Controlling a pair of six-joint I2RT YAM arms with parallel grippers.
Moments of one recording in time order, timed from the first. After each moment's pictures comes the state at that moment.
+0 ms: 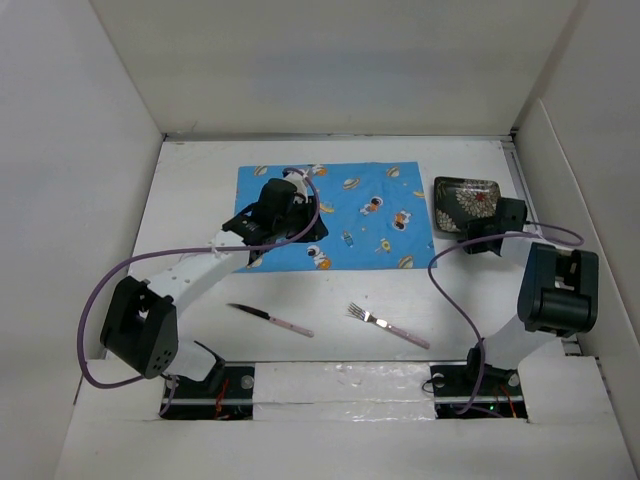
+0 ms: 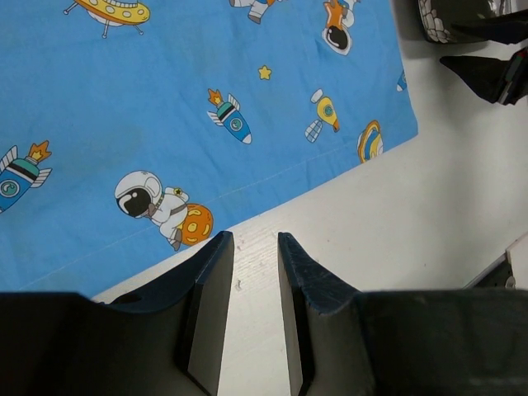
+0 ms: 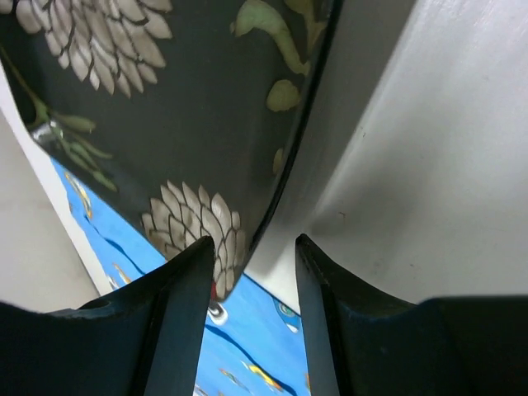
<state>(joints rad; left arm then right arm) -0.59 1.41 1.01 -0.24 0.15 -0.51 -0.24 1.61 0.78 -0.05 -0.13 1.24</state>
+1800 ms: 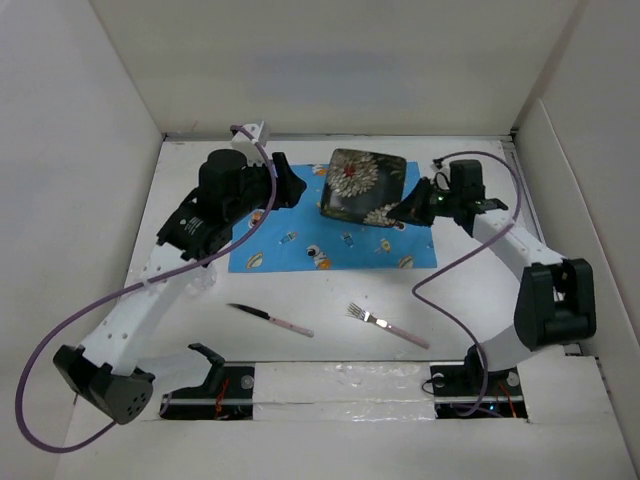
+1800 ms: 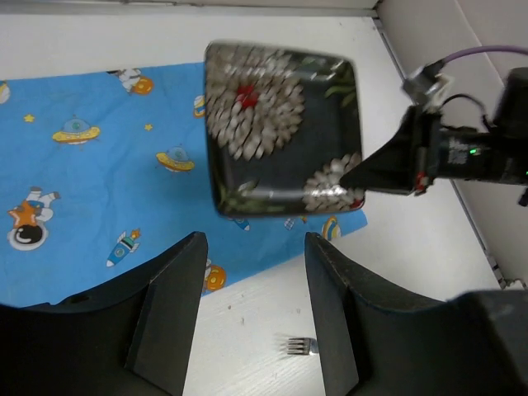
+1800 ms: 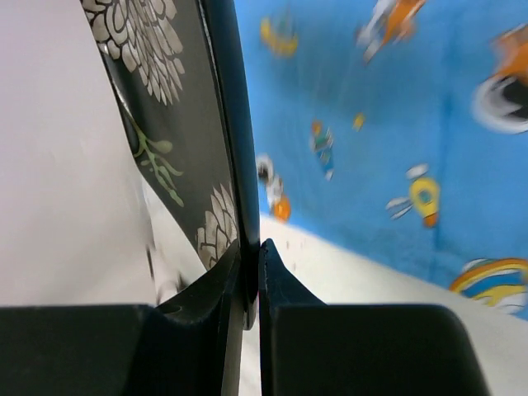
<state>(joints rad) -0.54 1.18 1.32 -0.47 0.04 -0.43 0.10 1.47 1.03 -0.18 -0.63 0.77</state>
